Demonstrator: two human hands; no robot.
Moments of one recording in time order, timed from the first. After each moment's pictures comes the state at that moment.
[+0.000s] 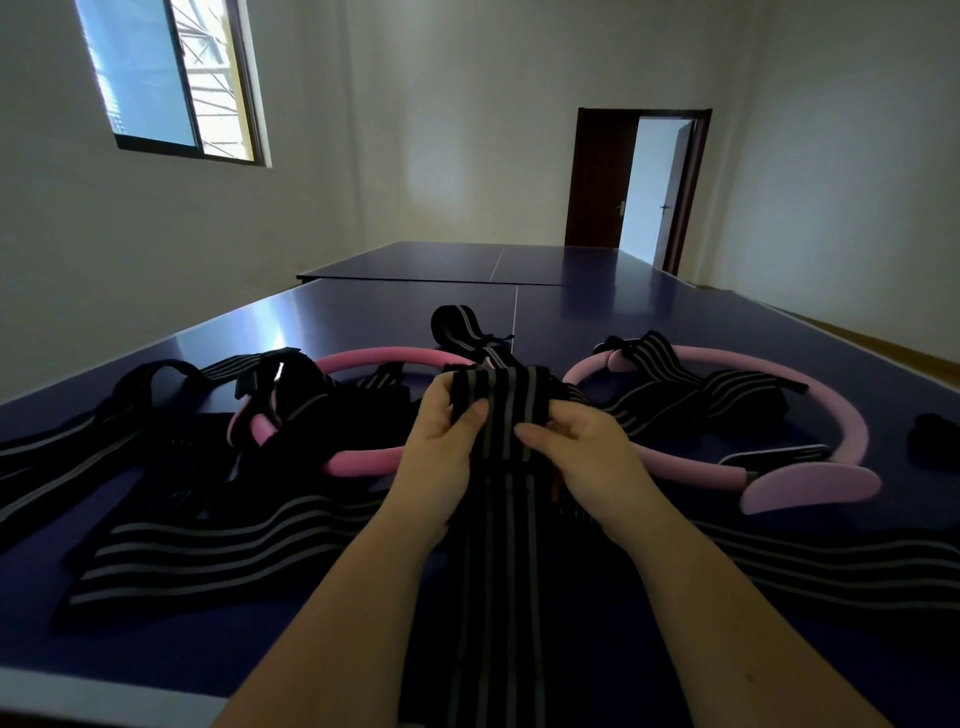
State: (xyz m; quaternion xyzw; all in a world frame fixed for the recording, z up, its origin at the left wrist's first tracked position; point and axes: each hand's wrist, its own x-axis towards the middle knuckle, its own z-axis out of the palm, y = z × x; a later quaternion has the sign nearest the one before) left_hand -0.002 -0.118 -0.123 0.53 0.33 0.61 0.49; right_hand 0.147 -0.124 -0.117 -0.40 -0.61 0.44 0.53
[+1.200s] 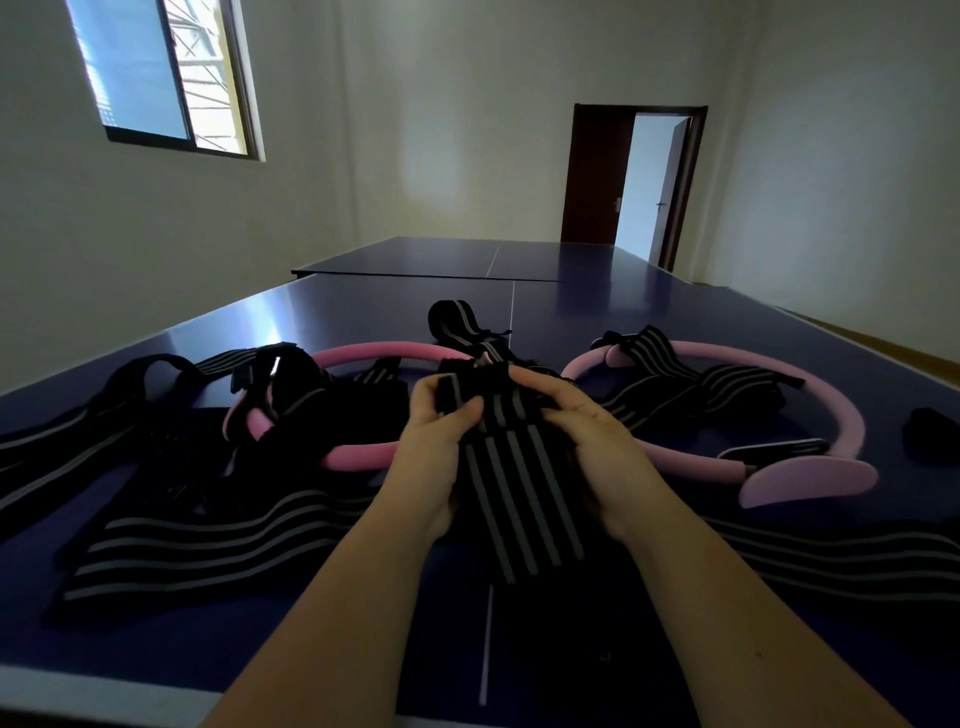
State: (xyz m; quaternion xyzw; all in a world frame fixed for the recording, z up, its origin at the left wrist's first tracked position) left_hand -0.006 -0.122 -0.118 0.41 0.33 0.60 0.60; right_hand 0.147 -0.130 -0.107 -0.34 -0.51 0.58 0.53
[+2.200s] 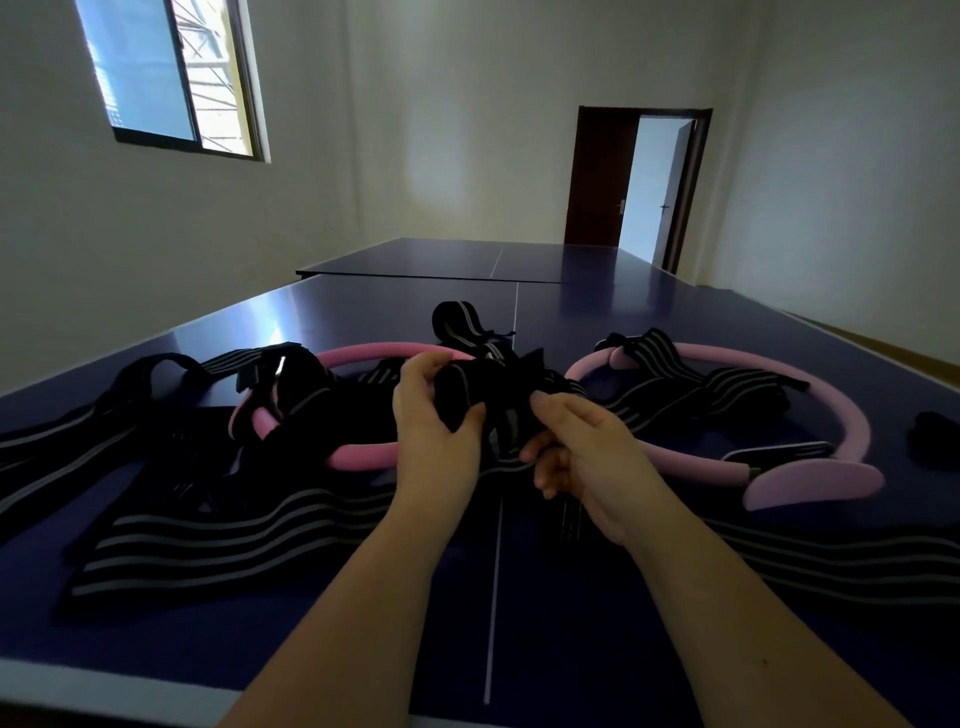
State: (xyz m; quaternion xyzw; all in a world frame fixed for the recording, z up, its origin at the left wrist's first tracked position) left_hand 0.001 -0.122 -0.122 0.54 0.41 0.68 0.29; right_hand 0.143 -0.132 -0.112 -0.38 -0.54 0.53 0.54
